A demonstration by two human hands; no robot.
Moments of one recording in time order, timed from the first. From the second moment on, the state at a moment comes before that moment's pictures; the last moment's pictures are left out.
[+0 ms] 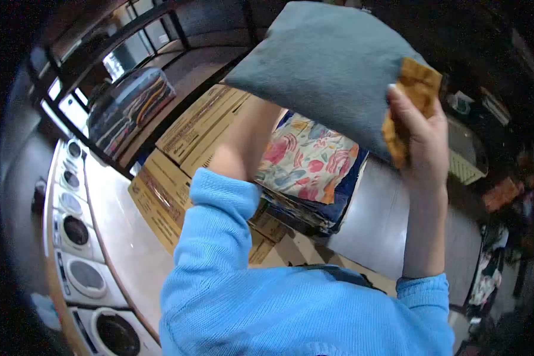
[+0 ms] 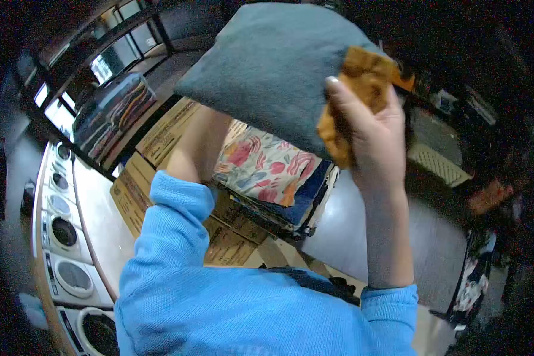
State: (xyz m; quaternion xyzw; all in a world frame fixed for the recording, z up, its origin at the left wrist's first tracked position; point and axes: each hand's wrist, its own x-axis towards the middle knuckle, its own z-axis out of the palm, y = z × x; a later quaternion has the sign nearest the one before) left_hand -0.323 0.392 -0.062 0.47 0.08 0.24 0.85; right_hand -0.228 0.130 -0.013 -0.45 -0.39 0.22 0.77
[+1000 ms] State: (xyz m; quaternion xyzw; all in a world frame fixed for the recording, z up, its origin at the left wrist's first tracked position) left_hand -0.413 0.314 -0.103 0.89 0.23 0.38 0.10; right_hand -0.273 0.165 -0.104 -0.67 -0.55 -0.25 0.42
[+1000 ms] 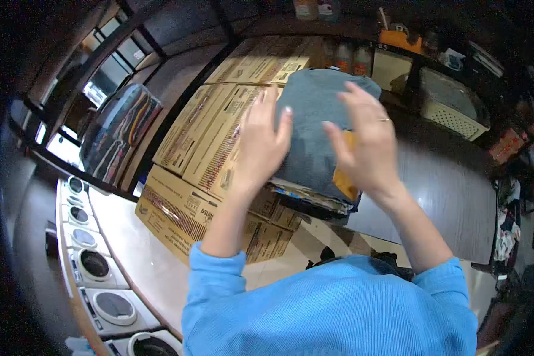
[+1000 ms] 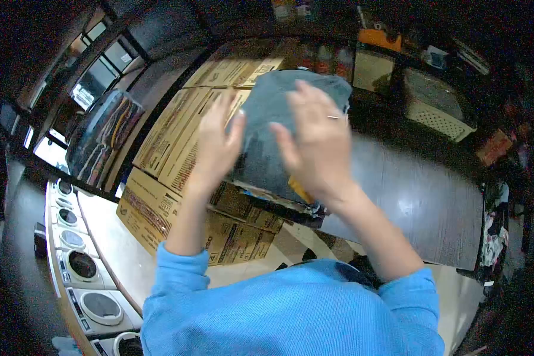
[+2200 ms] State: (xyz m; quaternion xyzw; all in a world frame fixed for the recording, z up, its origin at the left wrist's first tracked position) left_hand -0.145 -0.058 -0.106 0.63 -0.14 0.24 0.72; right_hand 0.085 -0.388 -0.385 -0.95 -0.07 0.07 0.29
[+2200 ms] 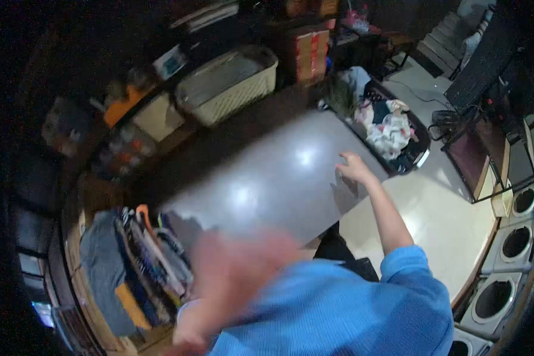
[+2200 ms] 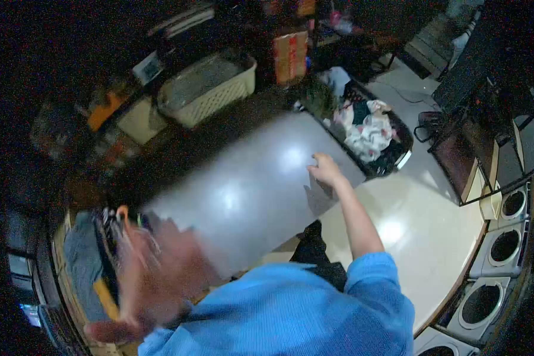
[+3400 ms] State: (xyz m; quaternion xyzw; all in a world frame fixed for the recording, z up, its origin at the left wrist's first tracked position) left_hand 0.125 -0.361 -0.051 0.46 -0.39 0.36 0.72; right_hand 0.279 -0.438 -0.333 -0.83 -0.26 0.11 0.48
